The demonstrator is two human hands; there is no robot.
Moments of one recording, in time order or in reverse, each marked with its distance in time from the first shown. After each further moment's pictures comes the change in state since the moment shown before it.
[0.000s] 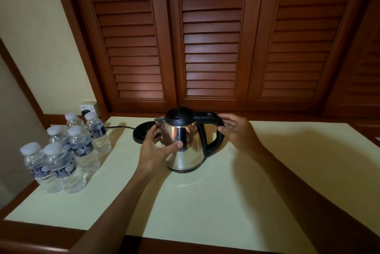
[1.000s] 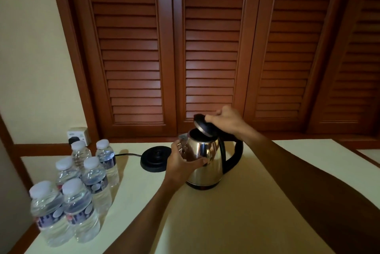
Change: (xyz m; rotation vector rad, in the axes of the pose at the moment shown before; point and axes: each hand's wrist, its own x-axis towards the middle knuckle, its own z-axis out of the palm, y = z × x) left_hand 0.064 -0.017 -0.010 -0.033 -0.256 0.090; right_hand 0.087 -0.105 0.065 -0.420 0.056 0.273
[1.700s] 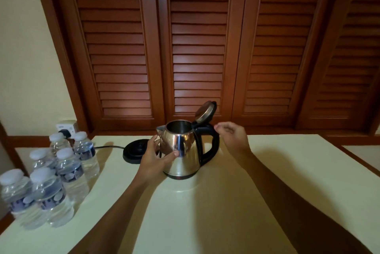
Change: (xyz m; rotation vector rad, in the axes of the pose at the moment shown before) left_hand -0.021 0.005 0.007 0.003 0.003 -0.075; right_hand -0.049 0.109 -0.008 0.551 0.200 -0.043
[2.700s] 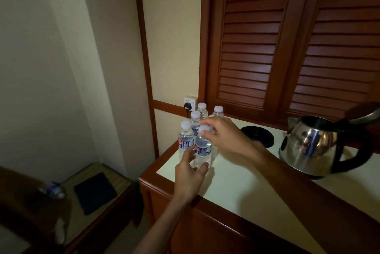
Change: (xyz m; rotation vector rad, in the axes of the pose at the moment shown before) left_hand -0.172 -0.048 -0.180 0.172 0.567 -0.038; right_hand -0.126 -0.122 0.286 -0.403 -0.747 -0.742
